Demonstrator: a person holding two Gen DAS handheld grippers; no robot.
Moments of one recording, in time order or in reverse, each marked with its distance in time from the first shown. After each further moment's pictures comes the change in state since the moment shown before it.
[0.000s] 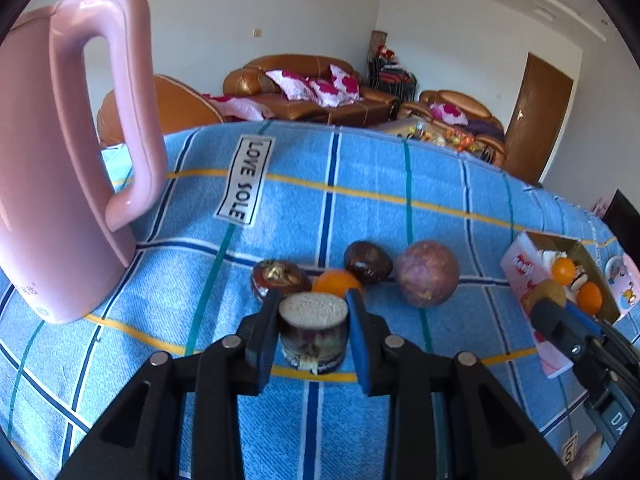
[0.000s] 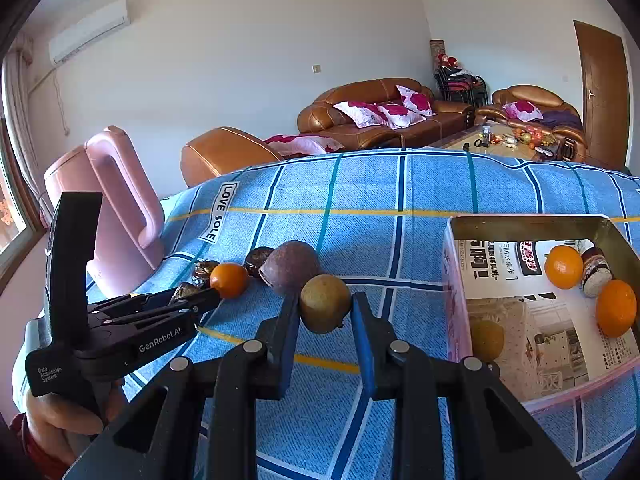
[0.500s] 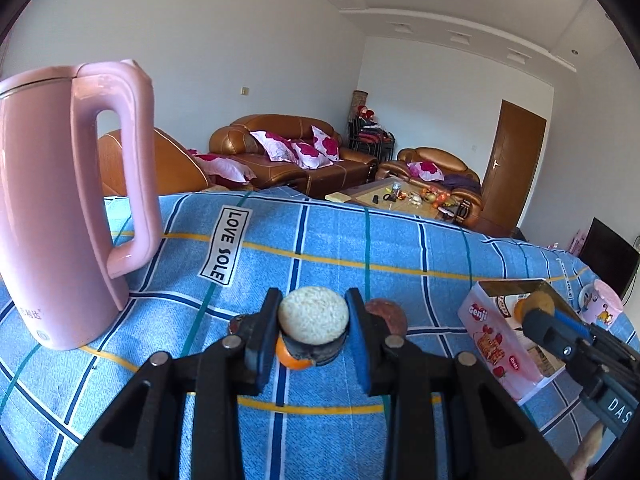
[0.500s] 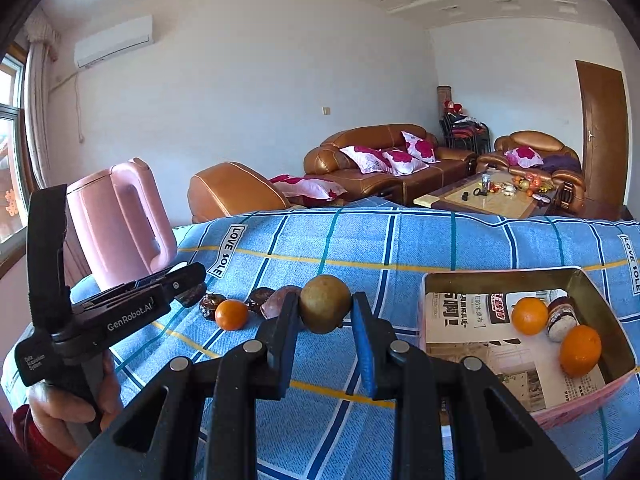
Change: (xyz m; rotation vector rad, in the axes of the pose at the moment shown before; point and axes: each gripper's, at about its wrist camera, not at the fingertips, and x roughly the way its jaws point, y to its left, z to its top) left arm -0.025 -0.020 0.002 0.020 -0.198 -0.039; right arm -0.035 -0.007 0.008 -0.077 -0.140 0.001
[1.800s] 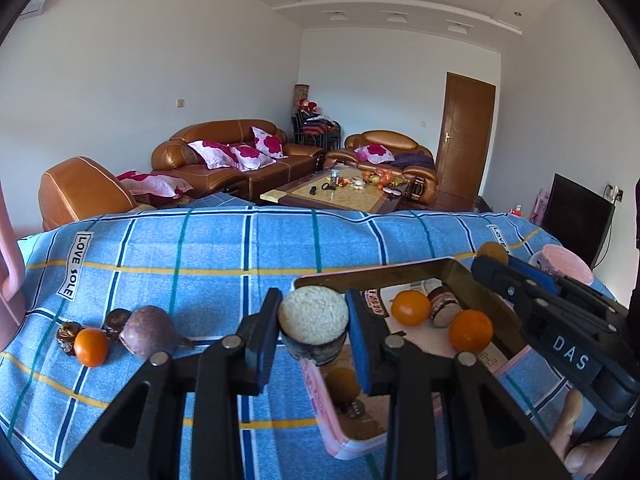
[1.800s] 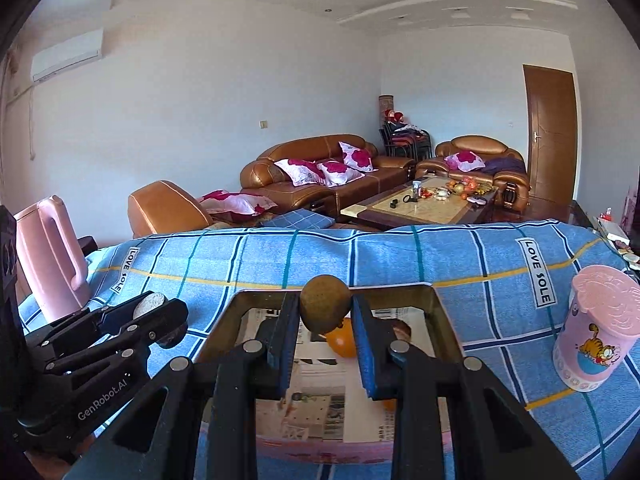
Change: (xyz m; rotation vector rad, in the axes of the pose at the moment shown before) left arm 0.022 -0.180 -0.013 0.146 0.010 -0.131; right arm -0.046 -0.137 0.008 0.051 -0.046 -0.244
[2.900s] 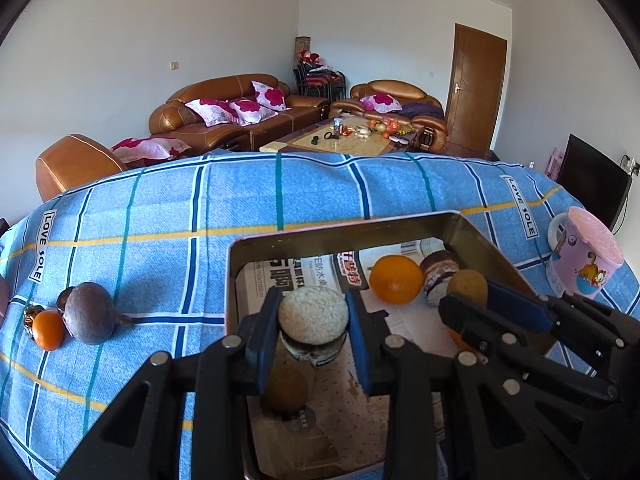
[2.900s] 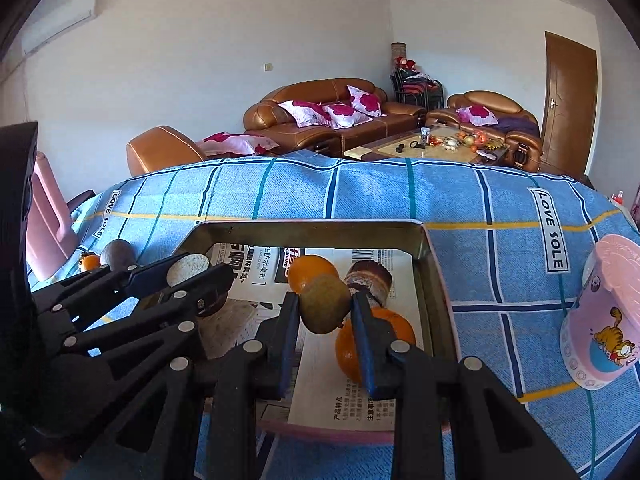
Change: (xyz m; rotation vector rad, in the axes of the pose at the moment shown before) left arm 0.053 -0.042 -0.006 0.023 0.199 0.056; right arm 0.038 -0.018 -0.018 -0.051 0.229 0.048
